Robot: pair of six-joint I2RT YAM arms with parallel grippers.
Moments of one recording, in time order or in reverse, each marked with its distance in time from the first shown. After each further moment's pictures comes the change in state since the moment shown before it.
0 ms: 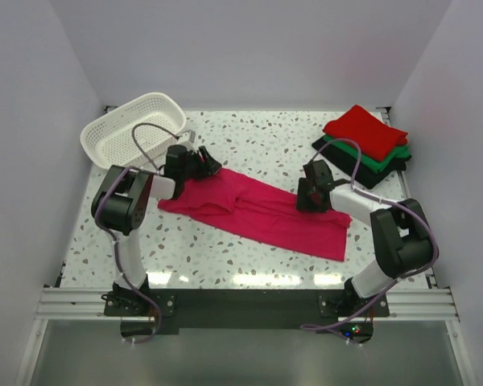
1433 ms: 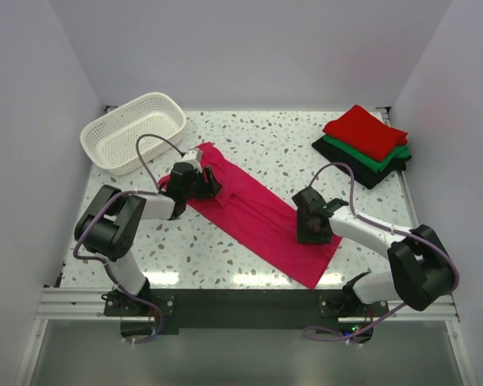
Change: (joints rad) left arm -0.126 -0.223 -0.181 -0.150 -0.176 0.086; right arm 0.220 -0.248 -0.156 -0.319 0.121 0.156
